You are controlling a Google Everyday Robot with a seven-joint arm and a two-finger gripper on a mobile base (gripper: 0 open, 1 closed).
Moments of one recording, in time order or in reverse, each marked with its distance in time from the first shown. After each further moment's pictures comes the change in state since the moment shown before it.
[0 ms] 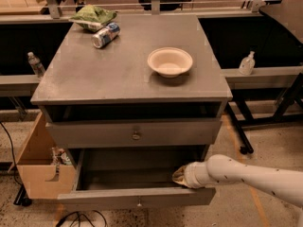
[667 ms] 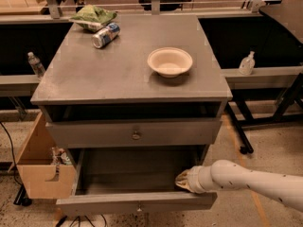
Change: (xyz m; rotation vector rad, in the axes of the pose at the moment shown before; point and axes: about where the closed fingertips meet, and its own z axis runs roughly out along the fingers) arm 0.007 0.014 -0.011 0.016 0.009 0.045
